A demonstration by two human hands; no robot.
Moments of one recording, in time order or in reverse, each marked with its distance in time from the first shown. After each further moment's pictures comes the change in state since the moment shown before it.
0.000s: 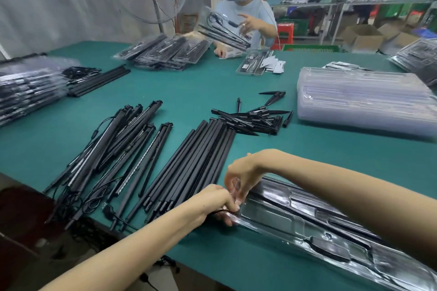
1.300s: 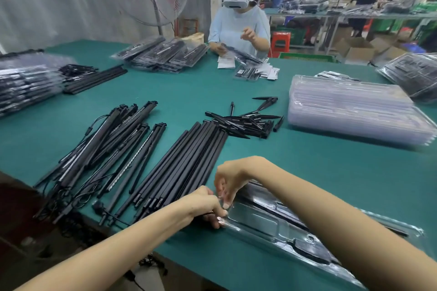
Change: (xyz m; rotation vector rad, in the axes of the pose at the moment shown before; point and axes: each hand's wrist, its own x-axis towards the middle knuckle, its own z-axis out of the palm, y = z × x) left_hand -0.004 -0.007 0.008 0.075 0.024 -0.006; right_hand -0.004 -0.007 0.008 0.055 0.071 0.060
